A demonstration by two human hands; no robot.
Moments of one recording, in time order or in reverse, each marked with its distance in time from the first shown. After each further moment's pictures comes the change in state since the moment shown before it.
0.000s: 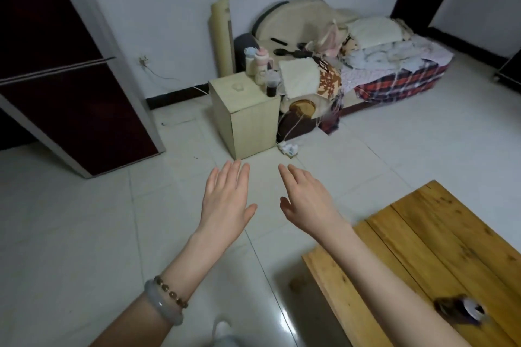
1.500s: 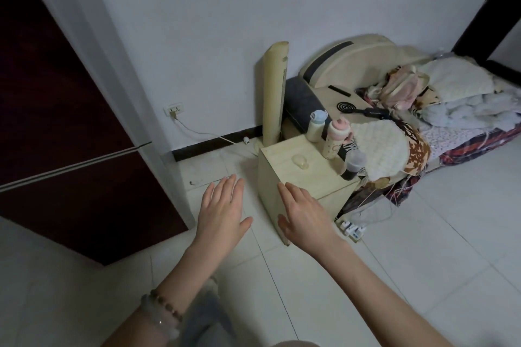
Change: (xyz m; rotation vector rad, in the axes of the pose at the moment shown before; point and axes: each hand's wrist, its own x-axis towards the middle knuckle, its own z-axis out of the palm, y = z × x) left_hand 0.449 -0.452 0.091 -0.007 -0.053 -0.045; right_hand 0.630 -0.124 0.040 0.072 -0.051 -0.033
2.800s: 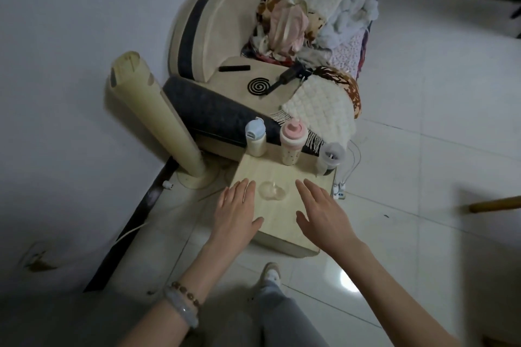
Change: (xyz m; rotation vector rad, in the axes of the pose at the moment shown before) left_hand 0.464 -0.041 0.166 -0.143 -0.407 0.720; right_hand 0.314 0.154 0.055 0.172 0.203 0.816
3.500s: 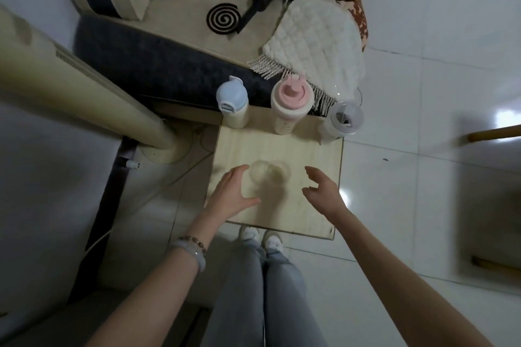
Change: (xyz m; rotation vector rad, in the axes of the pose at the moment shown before) left_hand 0.167 -0.090 0.167 -0.463 -0.469 -0.082; right_hand 0.113 0.101 0.179 0.729 -0.183 0.776
